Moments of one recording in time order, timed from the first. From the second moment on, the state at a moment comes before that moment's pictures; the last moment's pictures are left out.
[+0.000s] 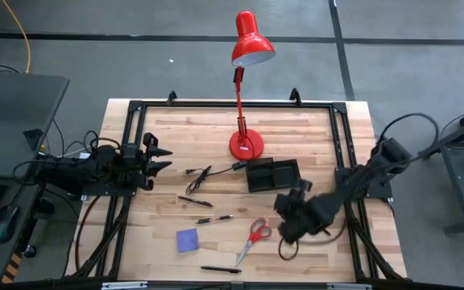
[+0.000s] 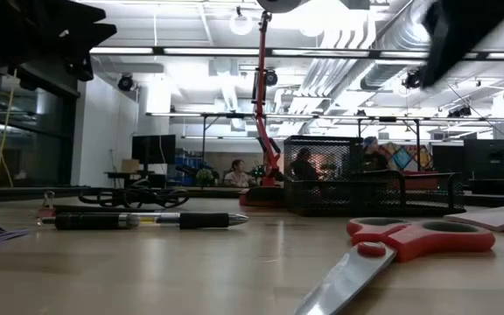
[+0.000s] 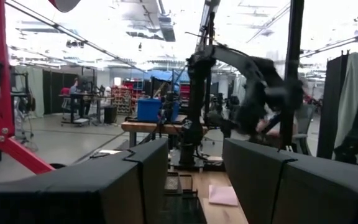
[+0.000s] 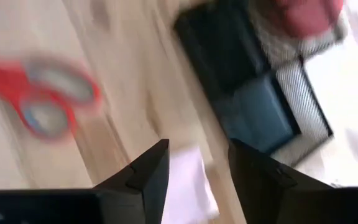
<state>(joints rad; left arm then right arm) 0.10 0.06 0.01 0.32 -0.07 -0.03 0.63 1.68 1.30 -1.19 0.48 0.92</state>
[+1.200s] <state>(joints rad) 0.10 0.06 0.01 0.28 -0.08 0.00 0.75 1.92 1.18 -1.12 0.29 1.09</state>
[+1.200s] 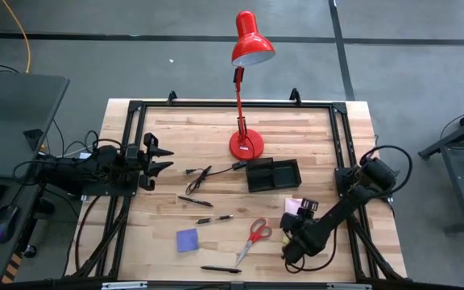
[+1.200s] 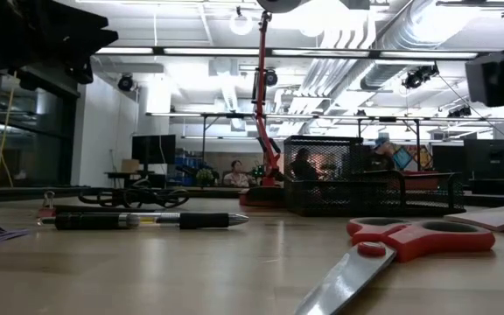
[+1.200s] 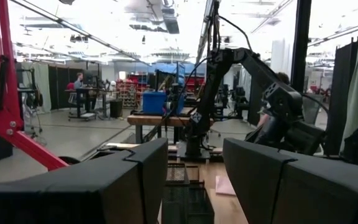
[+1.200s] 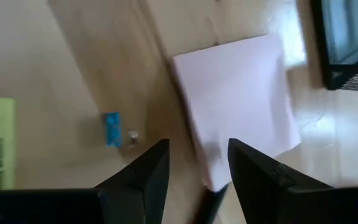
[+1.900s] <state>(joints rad) 0.10 0.06 0.01 0.27 -0.08 -0.01 0.74 1.95 1.18 -1.11 0.28 1.03</state>
